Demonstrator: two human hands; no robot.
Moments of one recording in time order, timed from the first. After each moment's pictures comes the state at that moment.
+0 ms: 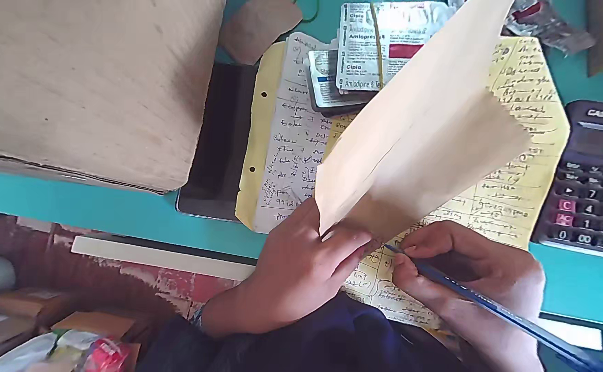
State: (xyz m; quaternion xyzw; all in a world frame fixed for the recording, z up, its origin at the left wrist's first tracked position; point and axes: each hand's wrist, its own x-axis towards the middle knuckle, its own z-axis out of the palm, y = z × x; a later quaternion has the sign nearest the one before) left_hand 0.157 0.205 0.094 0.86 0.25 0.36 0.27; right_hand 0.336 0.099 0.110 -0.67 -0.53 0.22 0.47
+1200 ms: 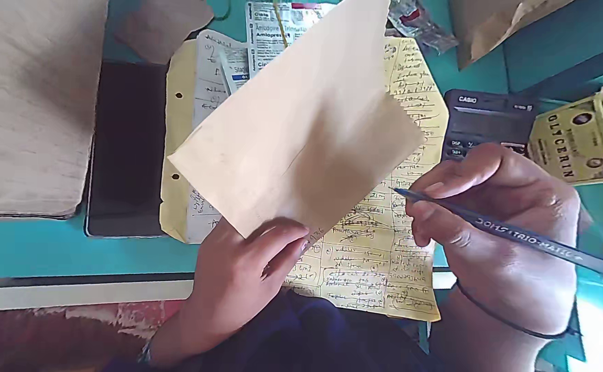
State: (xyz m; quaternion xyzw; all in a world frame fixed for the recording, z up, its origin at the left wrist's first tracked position) left_hand 0.154 0.204 0.090 0.85 0.25 0.37 0.29; right_hand 0.380 0.104 0.156 -0.61 -0.50 0.26 0.55
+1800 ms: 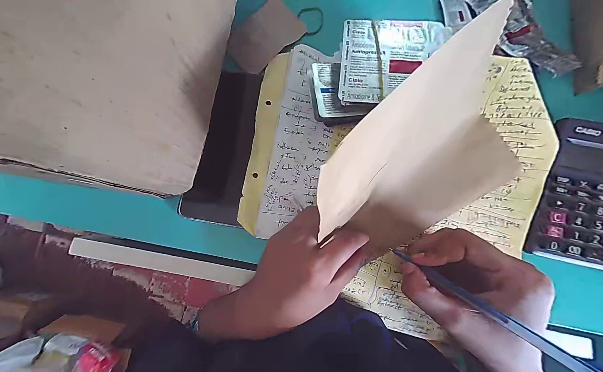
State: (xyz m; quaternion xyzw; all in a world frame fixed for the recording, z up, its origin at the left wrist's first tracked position) left_hand 0.158 0.202 0.092 0.85 0.27 0.36 0.26; right_hand 0.339 0.099 0.113 -0.65 -0.54 0.22 0.48
